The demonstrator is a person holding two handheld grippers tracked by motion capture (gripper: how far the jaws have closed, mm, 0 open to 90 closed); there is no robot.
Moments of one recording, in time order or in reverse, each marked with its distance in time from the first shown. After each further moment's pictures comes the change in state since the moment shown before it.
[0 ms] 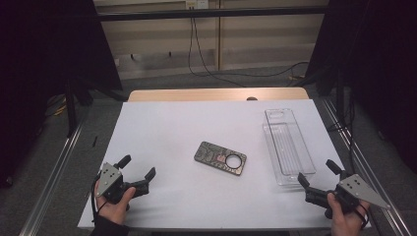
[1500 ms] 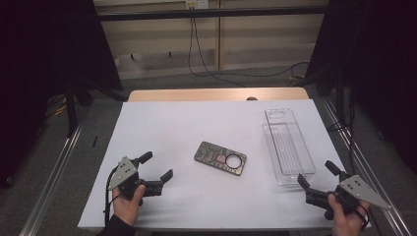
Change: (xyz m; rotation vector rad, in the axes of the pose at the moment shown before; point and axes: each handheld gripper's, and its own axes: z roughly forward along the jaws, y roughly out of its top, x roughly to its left) left arm -0.023 0.008 0.029 -0.012 -0.233 0.023; right arm 0.000 -0.001 -0.002 0.004 0.024 0.020
